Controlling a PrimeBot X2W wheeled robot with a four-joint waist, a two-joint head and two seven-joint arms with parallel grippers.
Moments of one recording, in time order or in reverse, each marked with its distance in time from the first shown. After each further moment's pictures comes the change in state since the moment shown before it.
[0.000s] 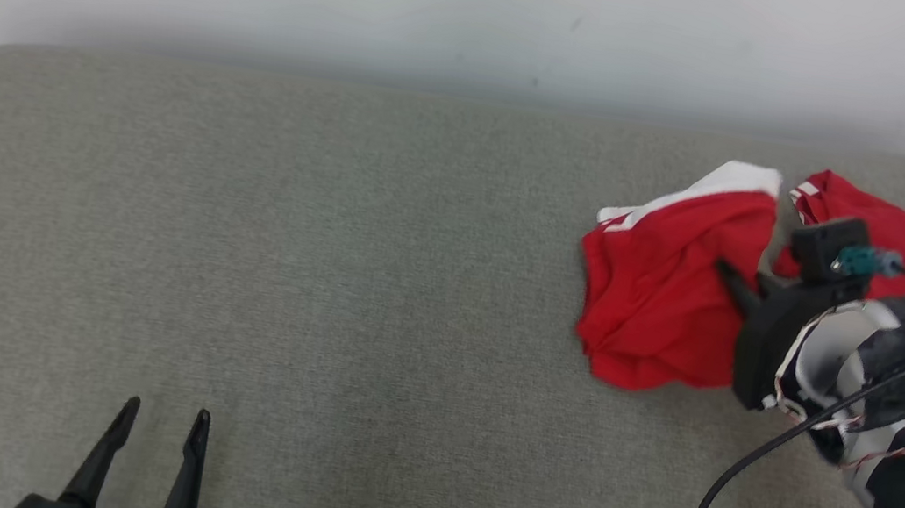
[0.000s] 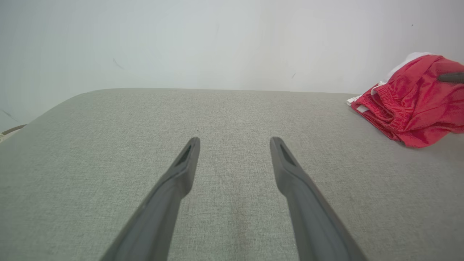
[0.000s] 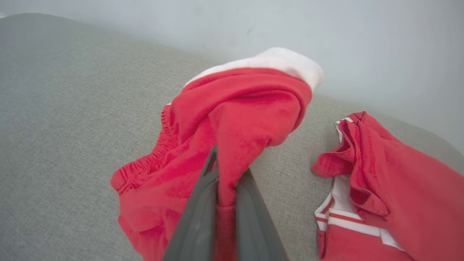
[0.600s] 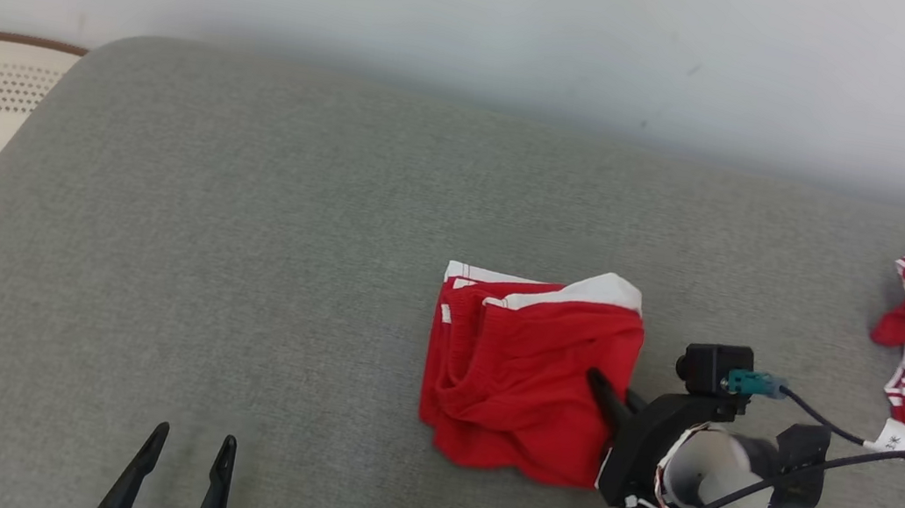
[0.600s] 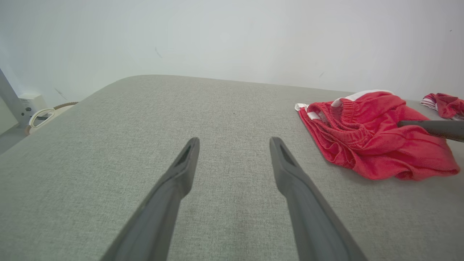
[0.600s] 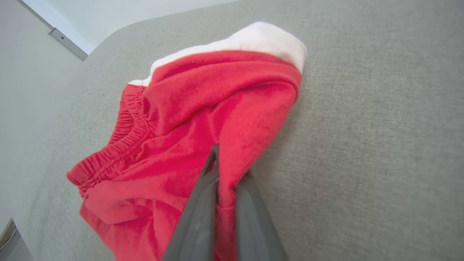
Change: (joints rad) left arm -0.001 -0.006 -0.044 0.038 -0.015 0.007 0.001; right arm 0.225 0.246 -0.155 0.065 0.166 0.000 -0.058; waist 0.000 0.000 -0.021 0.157
